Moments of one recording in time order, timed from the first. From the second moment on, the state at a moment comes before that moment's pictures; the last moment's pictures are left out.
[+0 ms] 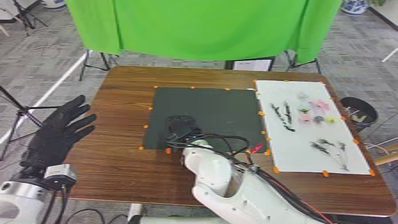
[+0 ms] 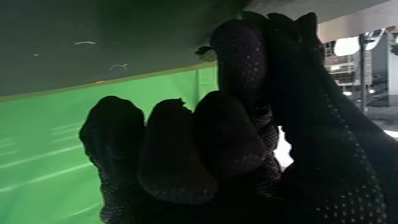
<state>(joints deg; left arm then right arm) 135.9 -49.4 -109.0 -123.4 38.3 2.6 13.1 -67.6 -74.5 30.4 -91.3 -140.9 -1.9 31.3</state>
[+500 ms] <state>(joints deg) 136.4 -49.5 -109.3 -123.5 38.5 2.6 13.1 -68.0 -74.0 31.0 -93.4 -140.7 -6.0 31.3</state>
